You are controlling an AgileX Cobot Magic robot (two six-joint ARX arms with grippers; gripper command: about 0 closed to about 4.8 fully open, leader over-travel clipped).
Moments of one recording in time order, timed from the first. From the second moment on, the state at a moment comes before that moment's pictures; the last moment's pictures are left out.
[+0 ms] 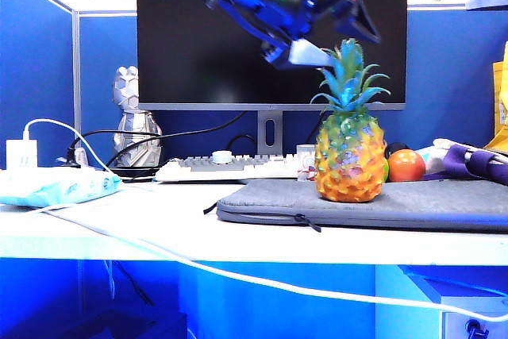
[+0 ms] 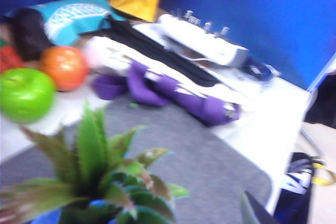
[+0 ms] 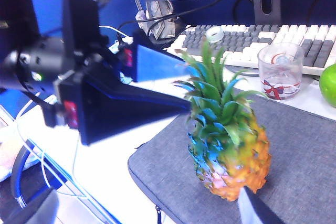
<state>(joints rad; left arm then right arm) -0.67 2.04 1.73 0.02 0.40 -0.01 -0.12 0.96 0.72 0.01 -0.81 0.10</state>
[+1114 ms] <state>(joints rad) -0.57 1.88 1.74 -0.30 0.37 0.10 -0.12 0.96 0.72 0.01 -0.81 0.10</state>
